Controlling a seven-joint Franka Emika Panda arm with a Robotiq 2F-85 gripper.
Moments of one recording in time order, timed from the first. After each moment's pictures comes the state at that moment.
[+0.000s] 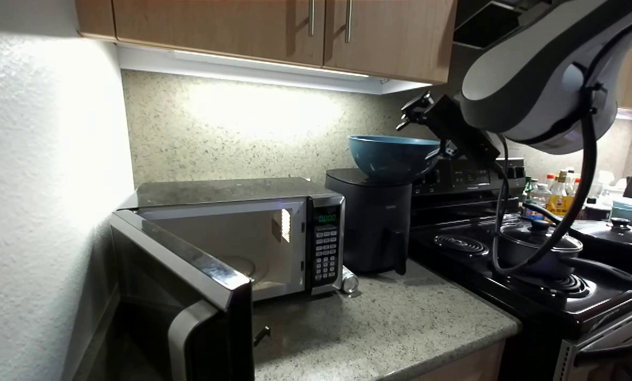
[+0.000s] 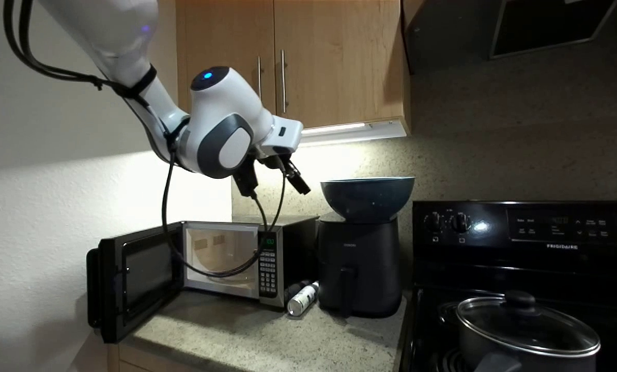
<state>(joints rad) -0.13 -0.18 0.23 -2.44 0.42 3.38 0.56</state>
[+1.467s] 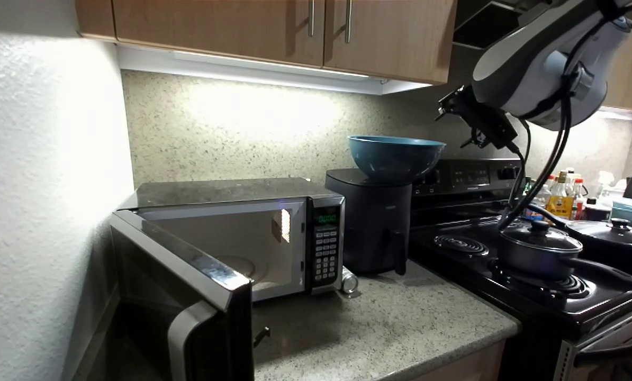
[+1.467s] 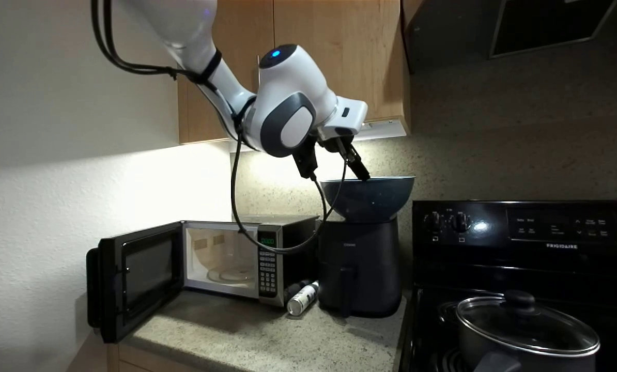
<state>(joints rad) -0.38 -0.08 0.25 -2.23 0.46 3.24 0.53</state>
